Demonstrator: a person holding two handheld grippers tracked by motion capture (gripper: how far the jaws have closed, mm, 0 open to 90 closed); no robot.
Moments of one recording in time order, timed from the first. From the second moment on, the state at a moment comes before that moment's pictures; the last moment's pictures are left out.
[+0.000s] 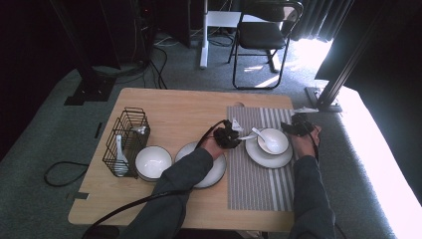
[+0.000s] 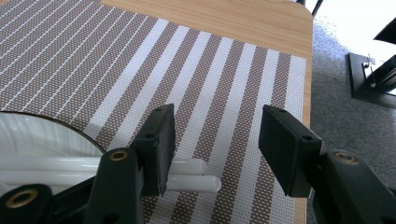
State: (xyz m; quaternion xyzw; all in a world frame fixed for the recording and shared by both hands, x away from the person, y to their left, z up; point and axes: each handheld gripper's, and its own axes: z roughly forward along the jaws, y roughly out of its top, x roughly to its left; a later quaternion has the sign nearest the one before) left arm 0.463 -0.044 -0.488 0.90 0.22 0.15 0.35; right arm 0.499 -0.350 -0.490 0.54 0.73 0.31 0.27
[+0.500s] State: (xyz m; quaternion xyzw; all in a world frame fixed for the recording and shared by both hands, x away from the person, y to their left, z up) left arm 0.469 -0.046 -0.493 0.90 0.24 0.16 0.32; right arm 0.492 -0.356 -0.490 0.54 0.74 0.31 0.27
